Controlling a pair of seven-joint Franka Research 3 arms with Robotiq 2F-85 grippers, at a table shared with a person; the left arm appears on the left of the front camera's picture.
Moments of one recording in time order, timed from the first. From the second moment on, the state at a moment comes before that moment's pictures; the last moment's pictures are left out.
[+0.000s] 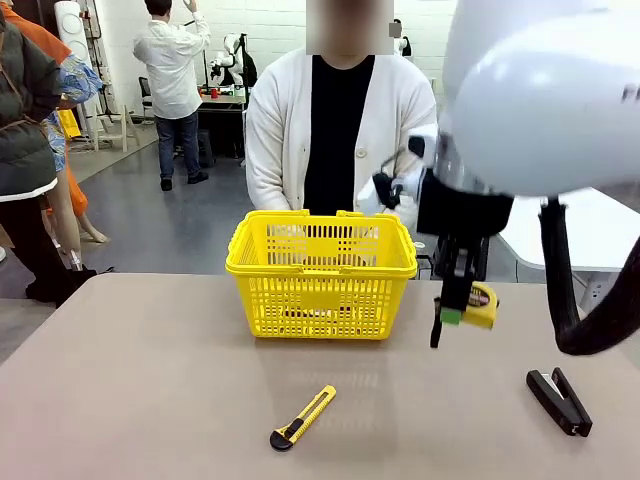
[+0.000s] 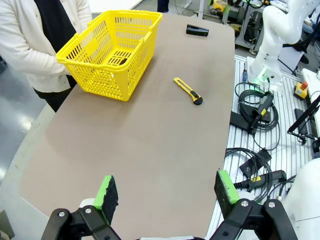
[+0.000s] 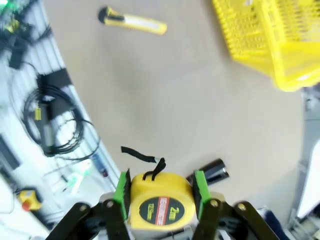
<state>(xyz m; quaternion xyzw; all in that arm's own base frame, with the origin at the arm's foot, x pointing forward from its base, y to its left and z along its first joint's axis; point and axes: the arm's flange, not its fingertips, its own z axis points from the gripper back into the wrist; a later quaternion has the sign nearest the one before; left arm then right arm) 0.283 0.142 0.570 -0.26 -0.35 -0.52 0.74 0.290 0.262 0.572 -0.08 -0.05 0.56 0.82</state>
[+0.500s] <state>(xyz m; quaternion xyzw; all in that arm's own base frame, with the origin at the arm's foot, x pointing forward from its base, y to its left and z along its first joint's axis) 0.283 0.142 0.570 -0.26 -0.35 -0.52 0.74 0.288 0.271 0.591 -0.09 -0.06 0.54 0.83</state>
